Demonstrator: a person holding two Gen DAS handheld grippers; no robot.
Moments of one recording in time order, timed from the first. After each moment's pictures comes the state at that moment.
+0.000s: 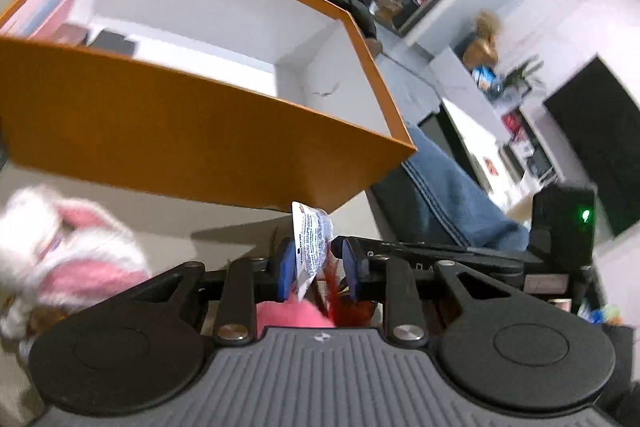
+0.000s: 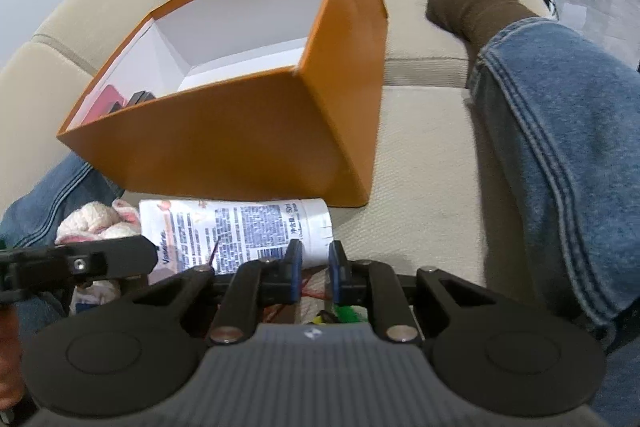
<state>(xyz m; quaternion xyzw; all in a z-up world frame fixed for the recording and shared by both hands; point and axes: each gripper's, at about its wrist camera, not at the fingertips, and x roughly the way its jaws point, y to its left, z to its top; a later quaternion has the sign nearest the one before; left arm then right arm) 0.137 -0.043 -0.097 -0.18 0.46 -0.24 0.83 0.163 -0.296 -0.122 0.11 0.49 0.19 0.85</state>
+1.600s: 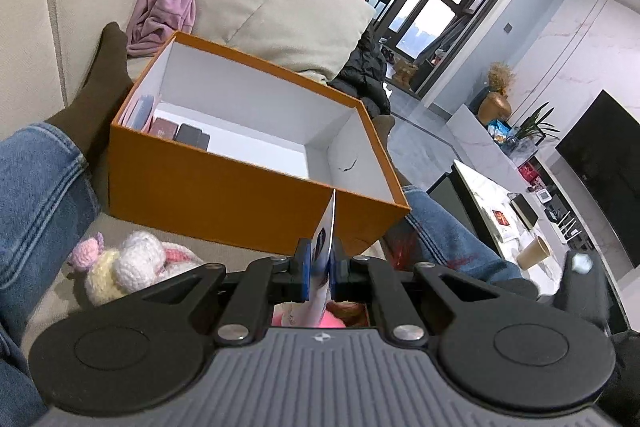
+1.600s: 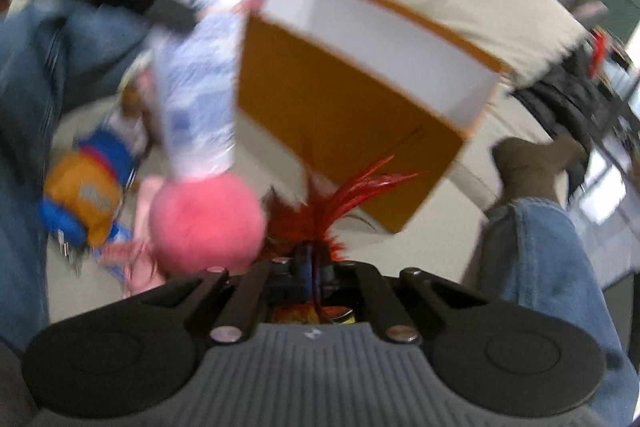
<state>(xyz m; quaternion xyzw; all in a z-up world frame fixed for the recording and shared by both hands) 0.086 -0.002 -0.031 -0.19 0.37 -0.19 0.89 0.093 -0.258 -0.083 -0.18 0.36 0.27 0.87</state>
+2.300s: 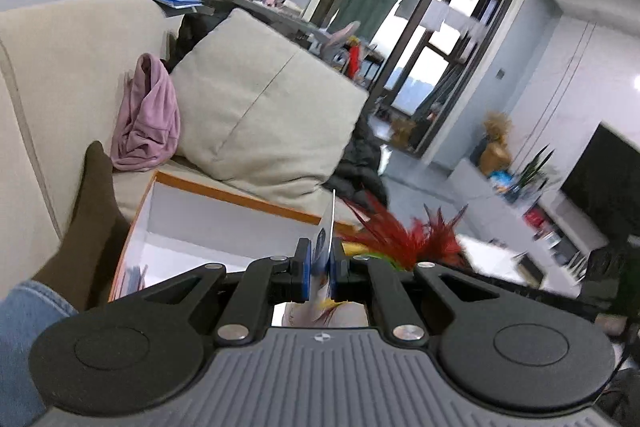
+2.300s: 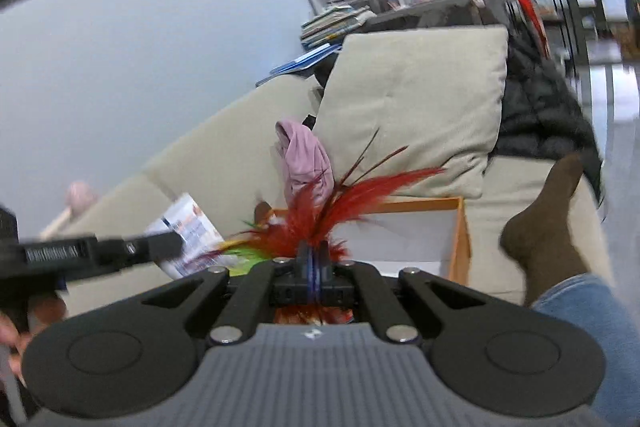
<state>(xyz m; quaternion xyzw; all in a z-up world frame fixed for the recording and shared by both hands) 0.163 -0.007 0.037 -0.16 0.29 -0.17 0.93 0.194 -0.279 0.010 0.16 0.28 0.27 0.91</state>
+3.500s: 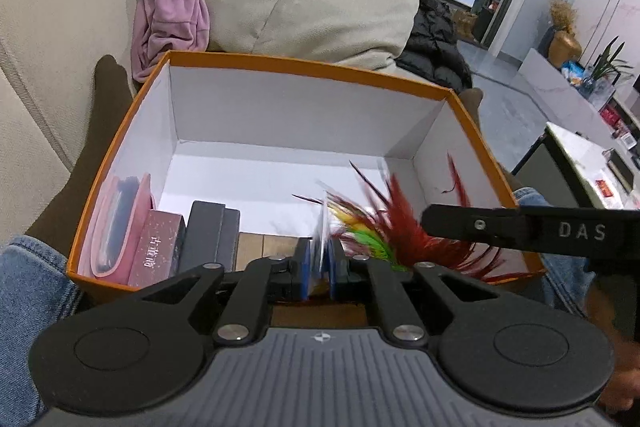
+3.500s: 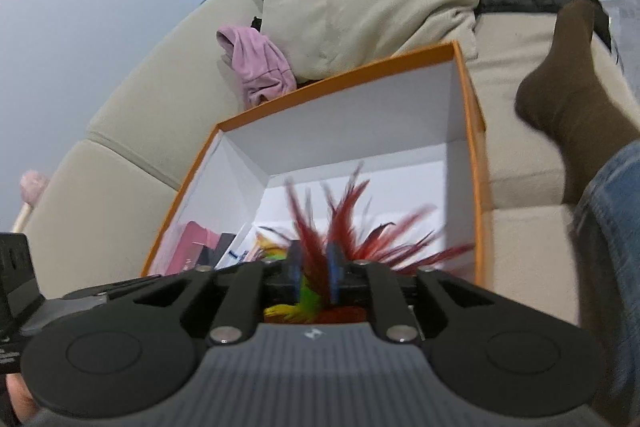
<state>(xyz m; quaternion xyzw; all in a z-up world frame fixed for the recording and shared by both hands) 0.211 -0.042 -0.058 -0.06 0.43 -0.11 0.90 0.246 -0.246 -0.076 0.17 0.42 0.24 0.86</state>
